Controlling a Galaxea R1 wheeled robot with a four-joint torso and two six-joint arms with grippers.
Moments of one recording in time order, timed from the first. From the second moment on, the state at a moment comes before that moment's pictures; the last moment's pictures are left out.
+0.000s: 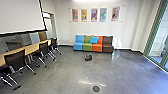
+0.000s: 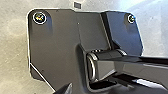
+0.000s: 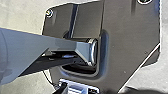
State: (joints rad) left arm 1.50 2.94 -2.56 0.05 0.02 -0.01; right arm -1.61 2.86 -2.43 -0.15 0.05 0.04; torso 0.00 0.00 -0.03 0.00
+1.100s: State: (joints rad) left arm 1.49 2.95 -2.56 0.05 0.01 -0.01; right arm -1.61 2.86 -2.43 -0.16 0.05 0.04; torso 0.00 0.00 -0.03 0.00
